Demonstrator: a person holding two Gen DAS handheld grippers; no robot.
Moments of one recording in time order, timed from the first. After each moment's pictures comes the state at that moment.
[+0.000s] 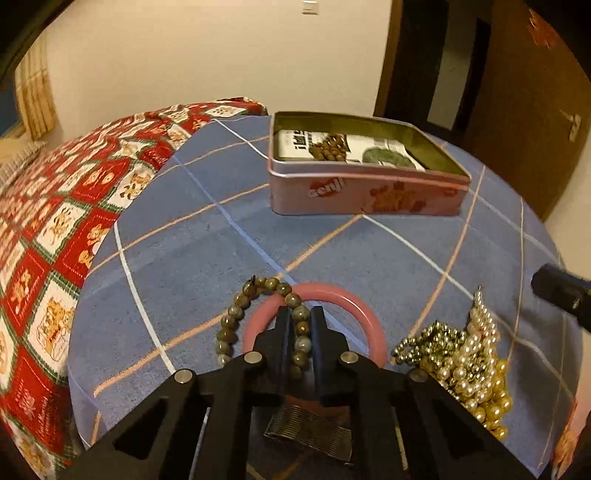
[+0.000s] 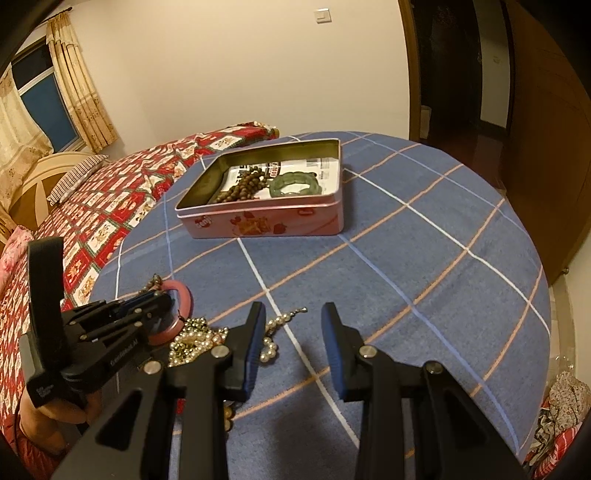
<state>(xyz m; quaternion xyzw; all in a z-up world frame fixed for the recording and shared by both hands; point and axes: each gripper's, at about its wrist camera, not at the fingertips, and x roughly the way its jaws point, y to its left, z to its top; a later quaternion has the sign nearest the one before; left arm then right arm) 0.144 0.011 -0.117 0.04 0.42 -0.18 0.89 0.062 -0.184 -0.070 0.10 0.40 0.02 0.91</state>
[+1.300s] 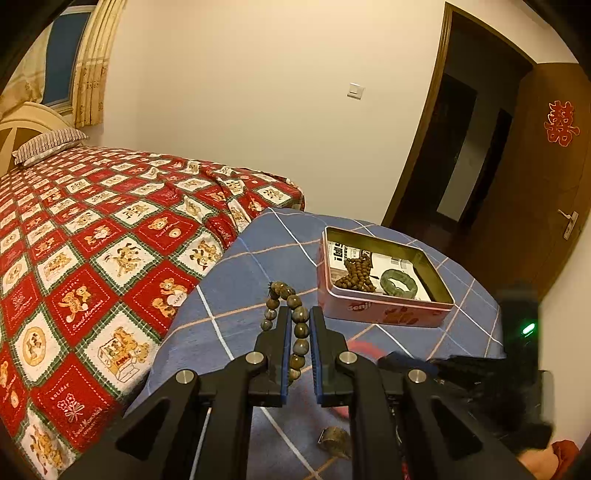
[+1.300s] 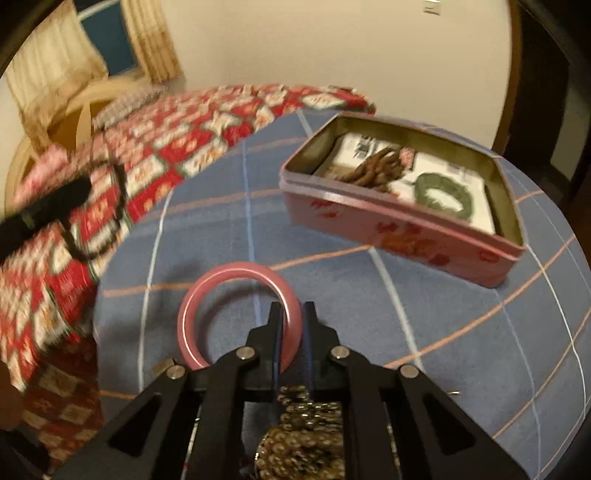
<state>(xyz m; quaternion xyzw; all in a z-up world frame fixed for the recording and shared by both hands) 0.131 0.084 -0.039 -0.07 0.31 -0.15 0.94 0.135 -0.099 -0.092 0.01 0.43 0.13 0.89</state>
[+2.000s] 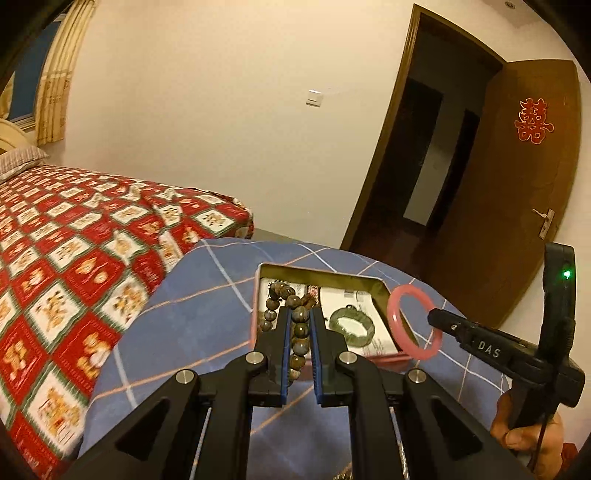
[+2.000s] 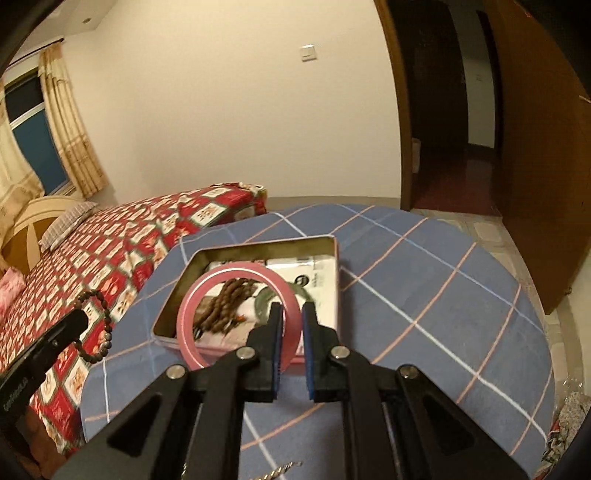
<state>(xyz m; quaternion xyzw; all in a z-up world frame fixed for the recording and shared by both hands) 0.184 0.015 -0.024 -0.07 0.28 -0.22 0.93 0.156 -0.209 -0.032 0.12 0.32 -0.02 0.94</state>
